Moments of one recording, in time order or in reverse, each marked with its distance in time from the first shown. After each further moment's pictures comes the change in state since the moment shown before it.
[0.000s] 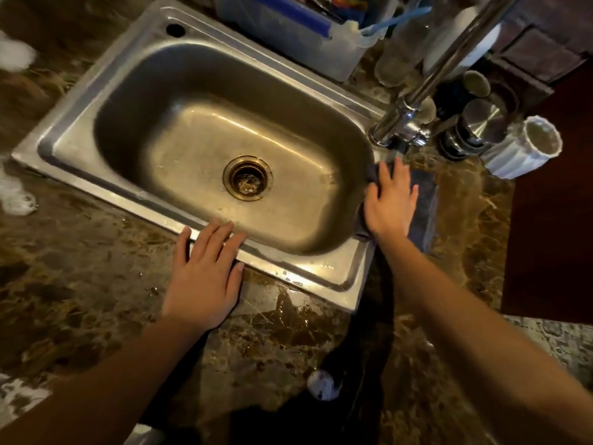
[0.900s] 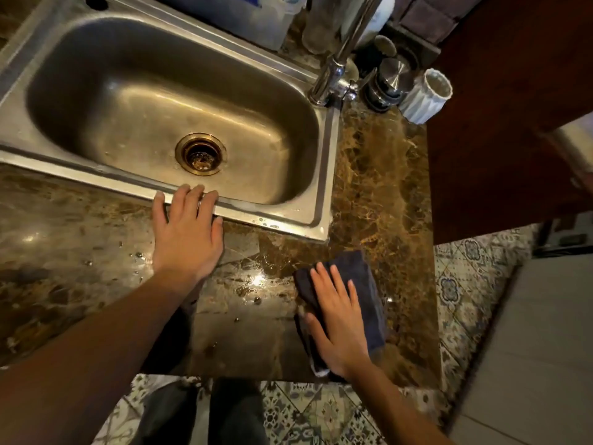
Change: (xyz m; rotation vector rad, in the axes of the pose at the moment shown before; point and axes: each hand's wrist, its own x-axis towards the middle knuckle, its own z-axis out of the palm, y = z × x) left_hand -0.003 -0.002 0.001 -0.006 0.059 0.040; right_hand -0.313 0.008 -0.005 0.030 -0.251 -0.153
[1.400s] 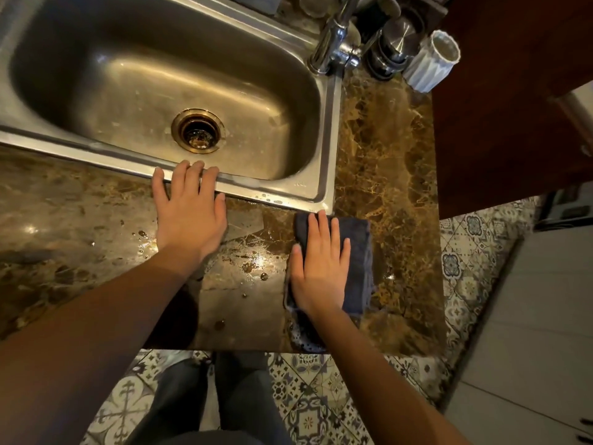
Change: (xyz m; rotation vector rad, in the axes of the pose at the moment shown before) left_hand 0.001 -0.001 0.002 -0.010 0.007 0.016; right_hand 0.051 -0.045 0.023 -0.135 0.154 0.301
